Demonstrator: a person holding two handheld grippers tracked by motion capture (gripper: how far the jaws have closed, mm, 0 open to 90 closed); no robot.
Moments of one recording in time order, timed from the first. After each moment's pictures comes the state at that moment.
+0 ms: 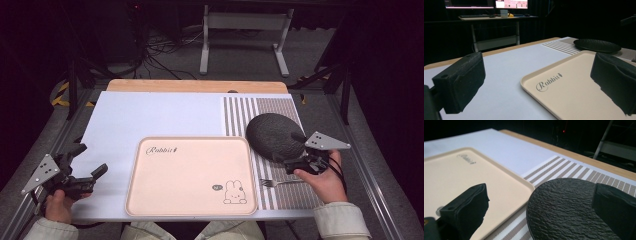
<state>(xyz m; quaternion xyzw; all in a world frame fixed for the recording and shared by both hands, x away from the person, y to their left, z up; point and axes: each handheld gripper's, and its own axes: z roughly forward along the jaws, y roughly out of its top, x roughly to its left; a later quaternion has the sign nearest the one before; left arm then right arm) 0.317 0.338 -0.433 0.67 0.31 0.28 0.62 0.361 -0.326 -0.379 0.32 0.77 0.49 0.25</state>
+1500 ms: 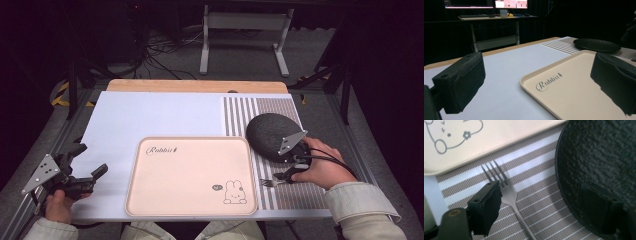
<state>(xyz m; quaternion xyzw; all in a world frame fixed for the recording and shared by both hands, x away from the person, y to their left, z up) 0.317 0.338 -0.433 0.67 0.31 0.28 0.61 0.381 -0.298 -0.380 0.21 0.96 0.18 0.10</state>
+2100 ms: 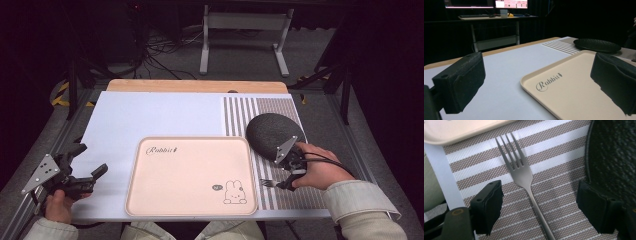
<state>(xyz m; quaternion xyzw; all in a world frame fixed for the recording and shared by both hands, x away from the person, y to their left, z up) 0.317 0.338 -0.433 0.67 0.31 0.28 0.62 0.378 -0.292 -0.396 0.18 0.98 0.11 0.05</state>
